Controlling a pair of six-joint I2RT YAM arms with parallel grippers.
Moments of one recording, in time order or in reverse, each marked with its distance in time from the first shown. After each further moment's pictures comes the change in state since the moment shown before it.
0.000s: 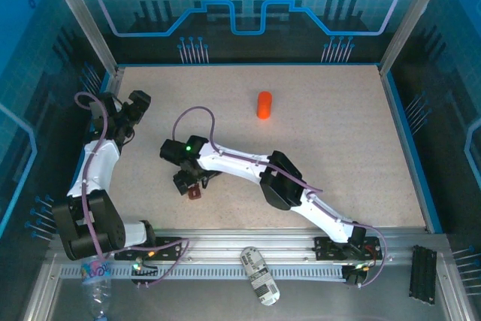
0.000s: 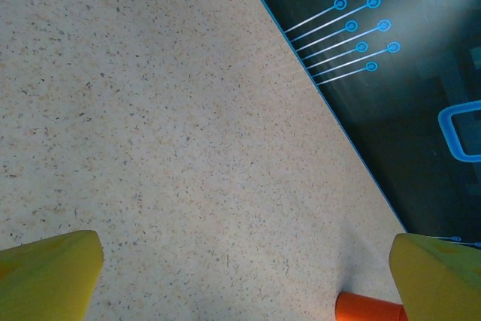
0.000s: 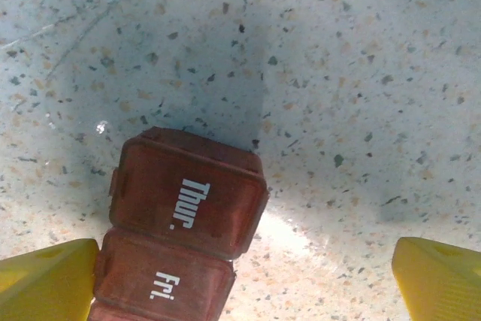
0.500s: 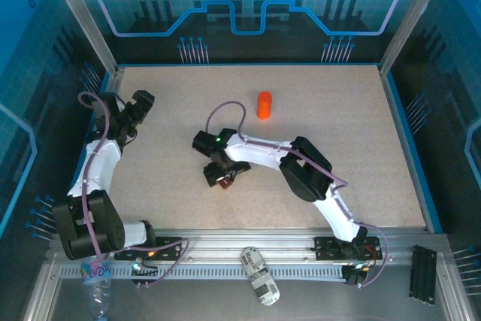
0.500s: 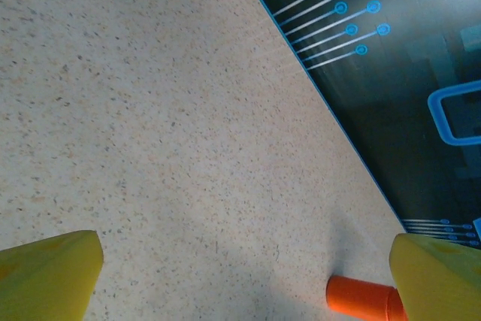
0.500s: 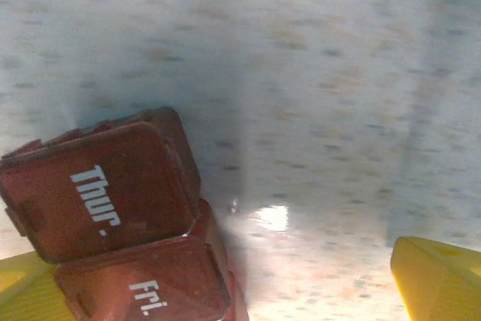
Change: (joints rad) left arm -0.037 0.000 0.000 -0.001 0.027 -0.006; right arm -0.145 -0.292 -0.548 0.199 0.016 -0.005
